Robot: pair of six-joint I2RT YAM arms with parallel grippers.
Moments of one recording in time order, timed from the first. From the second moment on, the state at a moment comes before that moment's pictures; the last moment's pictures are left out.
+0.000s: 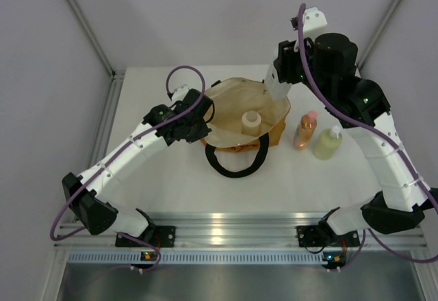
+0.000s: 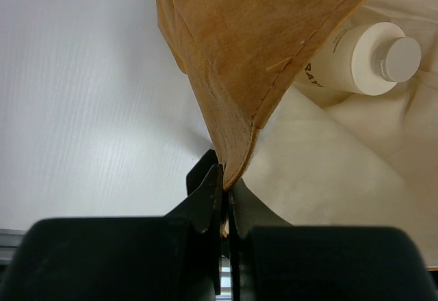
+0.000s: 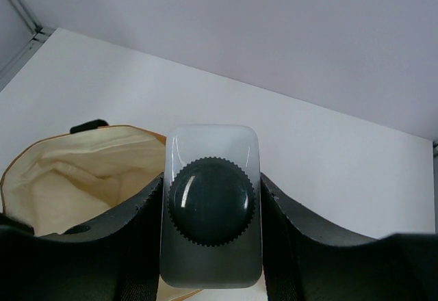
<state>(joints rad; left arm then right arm) -0.73 1.42 1.48 -1.02 -0.36 -1.03 0.64 1.40 1.98 -0.79 0.31 0.00</state>
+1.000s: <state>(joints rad) -0.73 1.42 1.48 -1.02 -0.35 -1.03 -0.02 1.37 1.72 -0.74 0.17 0.09</state>
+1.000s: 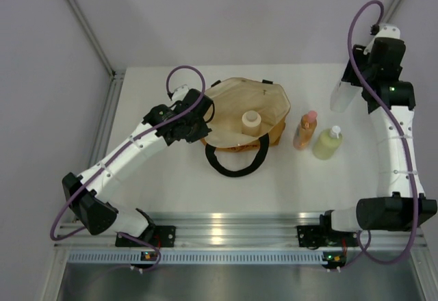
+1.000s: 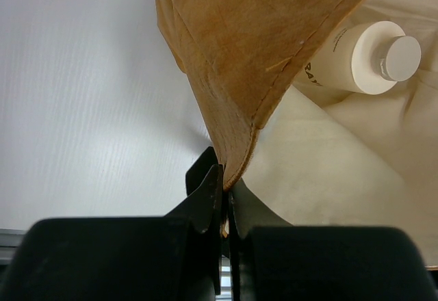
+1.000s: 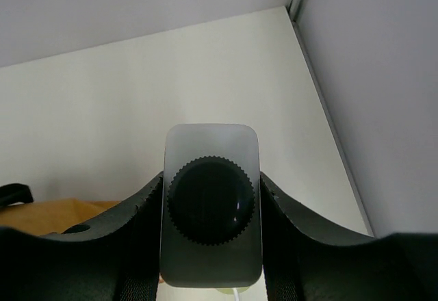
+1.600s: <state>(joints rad) -0.73 1.42 1.48 -1.02 -0.34 -1.02 -0.07 1.36 1.10 -0.24 0.10 0.08</state>
